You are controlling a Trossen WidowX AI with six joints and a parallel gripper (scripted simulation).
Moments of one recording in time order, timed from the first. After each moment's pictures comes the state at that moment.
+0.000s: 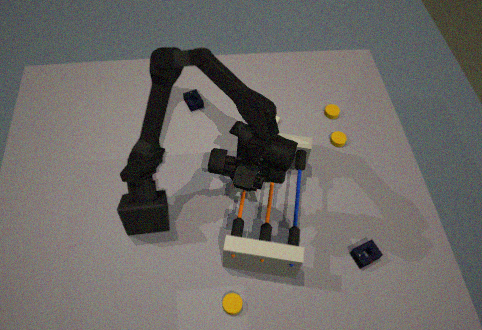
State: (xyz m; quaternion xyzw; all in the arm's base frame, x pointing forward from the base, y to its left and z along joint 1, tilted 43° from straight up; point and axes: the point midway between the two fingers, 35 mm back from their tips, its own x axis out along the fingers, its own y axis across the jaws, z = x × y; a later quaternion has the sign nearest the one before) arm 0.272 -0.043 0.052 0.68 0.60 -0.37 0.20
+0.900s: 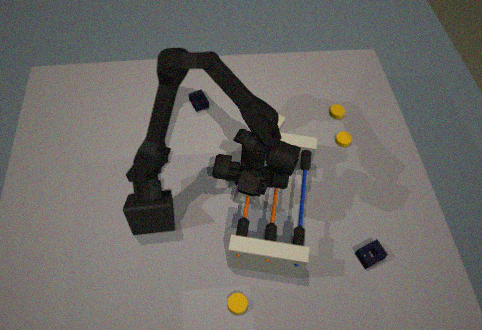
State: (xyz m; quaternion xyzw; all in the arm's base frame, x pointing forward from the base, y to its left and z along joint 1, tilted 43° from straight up) arm 0.271 -0.024 0.033 0.68 0.60 -0.37 0.19
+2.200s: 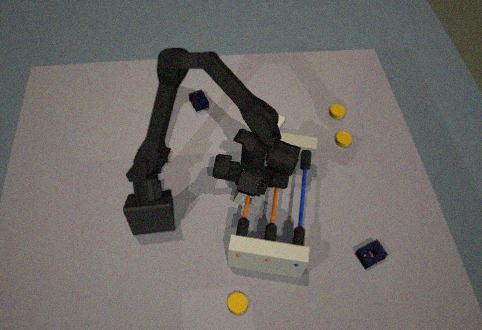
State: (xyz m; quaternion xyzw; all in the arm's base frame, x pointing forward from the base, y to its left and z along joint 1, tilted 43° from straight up) arm 0.271 -0.024 0.033 0.68 0.60 -0.37 0.19
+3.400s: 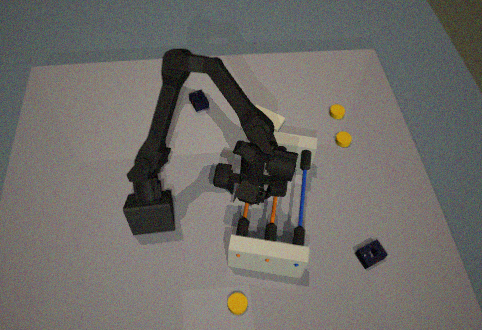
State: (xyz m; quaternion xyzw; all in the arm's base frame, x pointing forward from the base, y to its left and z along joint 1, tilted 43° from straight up) arm 0.271 0.003 0.003 0.68 0.60 -0.37 0.20
